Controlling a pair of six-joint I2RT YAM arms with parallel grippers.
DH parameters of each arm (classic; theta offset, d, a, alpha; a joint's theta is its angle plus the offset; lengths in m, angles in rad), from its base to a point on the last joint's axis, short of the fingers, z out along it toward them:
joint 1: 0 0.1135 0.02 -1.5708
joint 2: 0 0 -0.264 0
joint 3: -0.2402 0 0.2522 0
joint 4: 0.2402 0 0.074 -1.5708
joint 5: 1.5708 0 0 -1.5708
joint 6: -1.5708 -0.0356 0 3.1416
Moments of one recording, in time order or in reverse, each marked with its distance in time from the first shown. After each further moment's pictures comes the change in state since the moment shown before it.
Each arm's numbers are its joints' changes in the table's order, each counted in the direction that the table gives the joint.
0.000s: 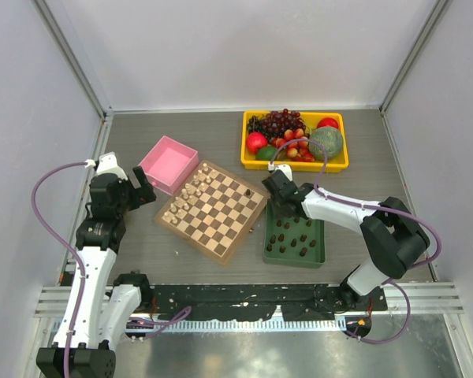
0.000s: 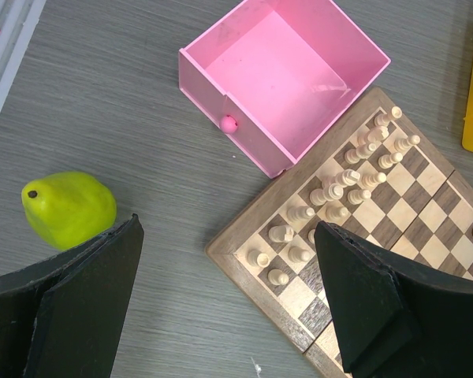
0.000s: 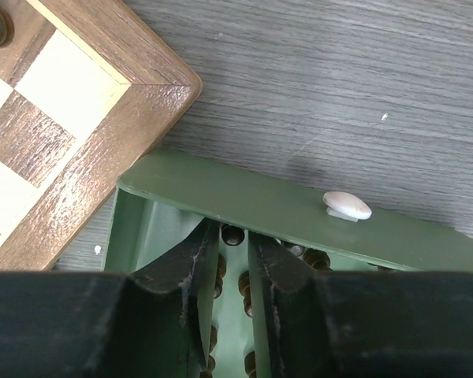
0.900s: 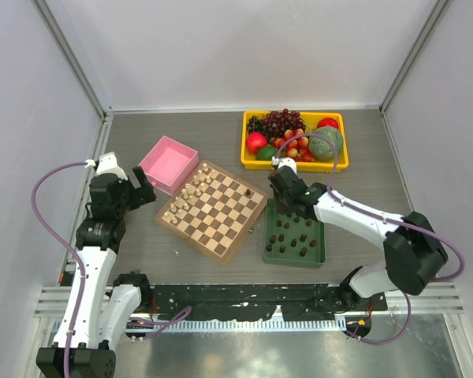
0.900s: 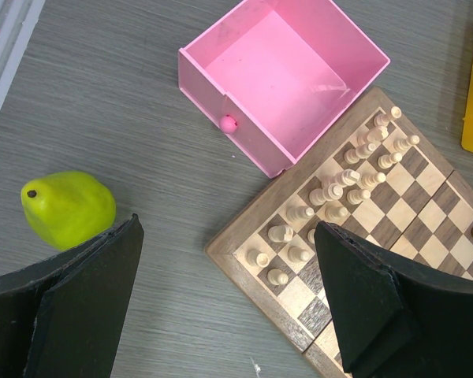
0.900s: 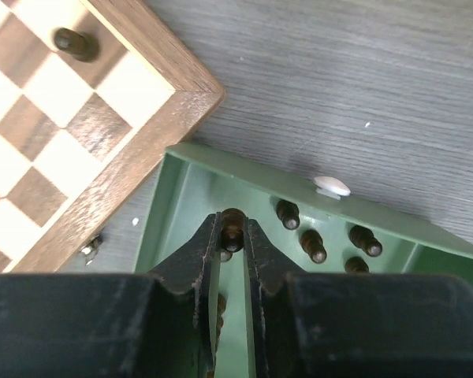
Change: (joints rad) left arm 0.000 0.000 0.000 0.000 0.001 0.003; right arm 0.000 -0.106 0.000 0.026 -0.027 0.023
